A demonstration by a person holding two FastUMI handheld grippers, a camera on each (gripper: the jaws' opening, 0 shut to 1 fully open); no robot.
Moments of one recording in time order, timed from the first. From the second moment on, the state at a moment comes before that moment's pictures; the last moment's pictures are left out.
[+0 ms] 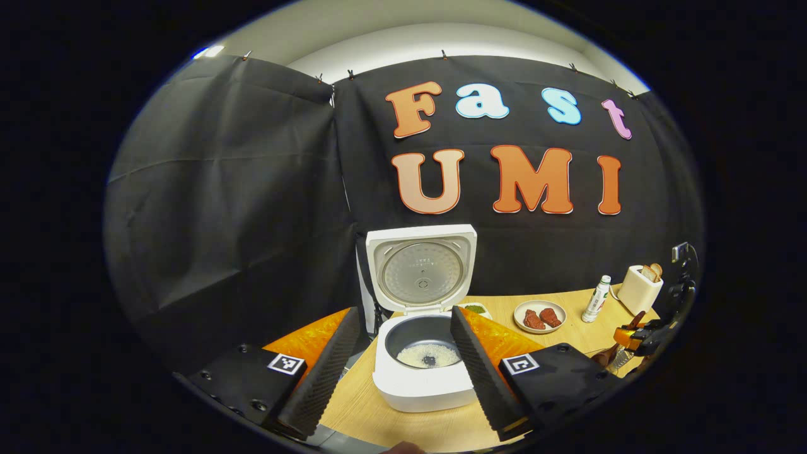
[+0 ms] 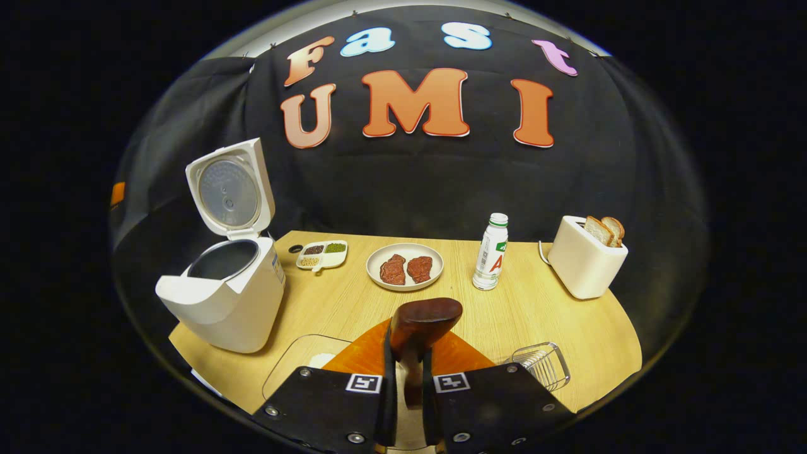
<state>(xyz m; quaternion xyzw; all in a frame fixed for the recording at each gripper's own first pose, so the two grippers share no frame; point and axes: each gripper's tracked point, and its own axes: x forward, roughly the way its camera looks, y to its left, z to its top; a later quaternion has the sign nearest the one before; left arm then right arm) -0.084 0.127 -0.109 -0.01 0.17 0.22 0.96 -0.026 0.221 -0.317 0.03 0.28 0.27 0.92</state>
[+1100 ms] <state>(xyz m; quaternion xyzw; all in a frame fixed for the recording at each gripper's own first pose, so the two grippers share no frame) -0.096 0.134 -0.120 0.02 0.19 0.24 0.95 -0.060 0.281 -0.354 -0.06 0.21 0.30 0.93</state>
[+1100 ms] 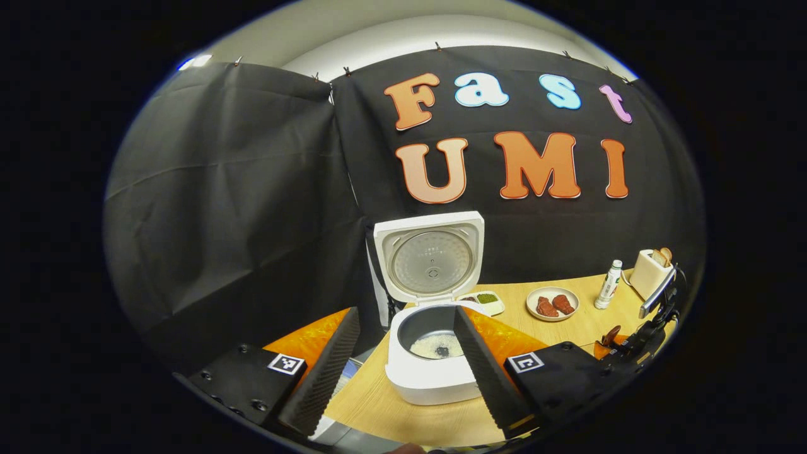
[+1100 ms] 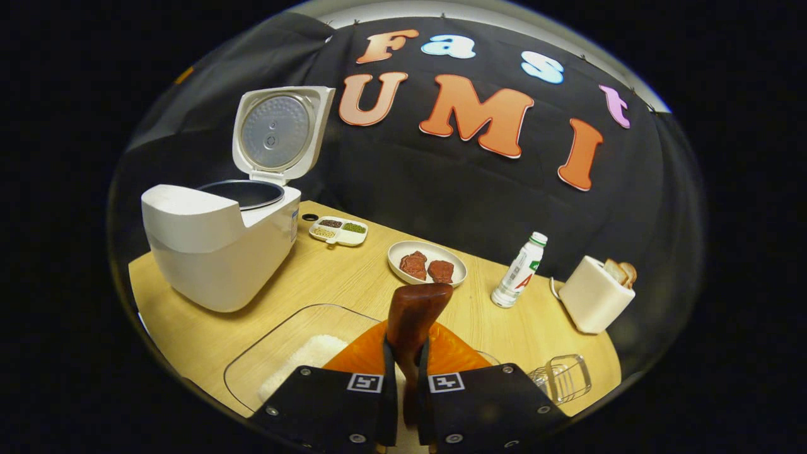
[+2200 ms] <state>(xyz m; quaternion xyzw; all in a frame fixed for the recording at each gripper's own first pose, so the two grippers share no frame) -0.086 0.170 -0.137 0.05 0.21 0.19 0.96 -0.066 0.289 -0.359 0.22 0.35 0.19 0.89</state>
